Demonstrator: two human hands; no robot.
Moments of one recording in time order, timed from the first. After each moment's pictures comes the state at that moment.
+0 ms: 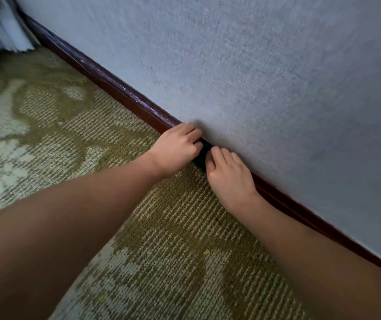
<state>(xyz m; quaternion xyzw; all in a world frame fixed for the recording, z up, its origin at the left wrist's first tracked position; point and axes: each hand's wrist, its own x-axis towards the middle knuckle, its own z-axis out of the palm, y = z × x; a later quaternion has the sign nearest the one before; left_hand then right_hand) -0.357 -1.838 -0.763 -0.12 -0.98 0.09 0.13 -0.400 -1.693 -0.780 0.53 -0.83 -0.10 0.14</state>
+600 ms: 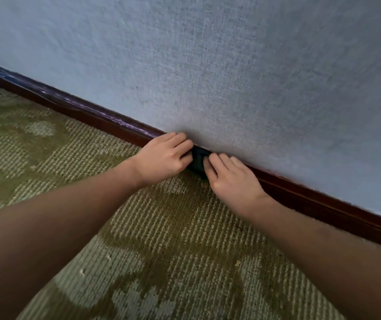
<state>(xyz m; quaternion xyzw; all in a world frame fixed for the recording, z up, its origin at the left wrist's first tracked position) -0.366 -1.907 -0.780 -0.32 -0.92 0.11 0.21 -0.393 -1.714 -0.788 0.50 -0.84 -0.13 0.16</state>
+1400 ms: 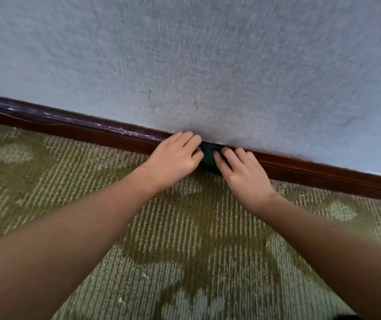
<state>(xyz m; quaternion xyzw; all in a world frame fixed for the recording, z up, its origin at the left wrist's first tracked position) -0.368 -1.932 -0.786 -0.36 -0.91 0.02 0.22 -0.365 -1.752 -0.782 0.37 -0.91 -0.10 0.14</state>
